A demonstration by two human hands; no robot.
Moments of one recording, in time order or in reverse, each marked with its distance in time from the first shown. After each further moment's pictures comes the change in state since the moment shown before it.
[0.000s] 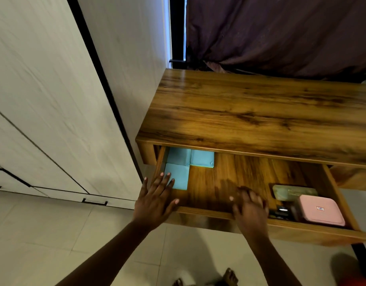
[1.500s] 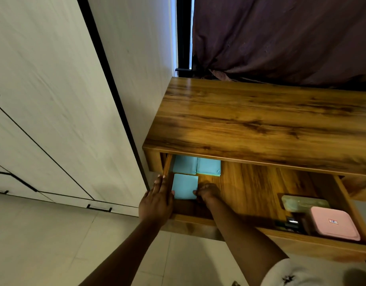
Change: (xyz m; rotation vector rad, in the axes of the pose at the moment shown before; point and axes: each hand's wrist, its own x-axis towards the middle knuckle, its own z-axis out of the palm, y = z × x) left_hand 0.023 -0.002 -0.011 -0.187 -0.097 -0.400; right_hand 0.095 -0.122 0.076 0.644 -0.493 0.434
